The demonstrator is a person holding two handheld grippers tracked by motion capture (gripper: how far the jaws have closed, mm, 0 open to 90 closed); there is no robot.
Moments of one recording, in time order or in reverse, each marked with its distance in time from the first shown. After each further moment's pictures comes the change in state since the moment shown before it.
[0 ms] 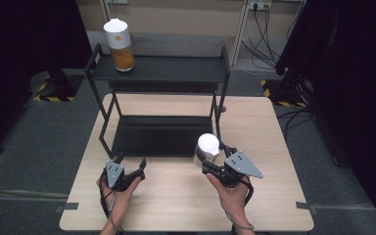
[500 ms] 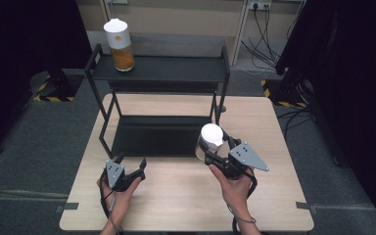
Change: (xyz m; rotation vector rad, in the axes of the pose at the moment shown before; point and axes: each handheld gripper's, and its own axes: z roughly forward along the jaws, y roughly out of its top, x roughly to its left) left arm -0.001 0.000 0.000 -0.001 -0.001 0.005; right arm -0.004 0.022 0.005 -0.045 -0.020 0.000
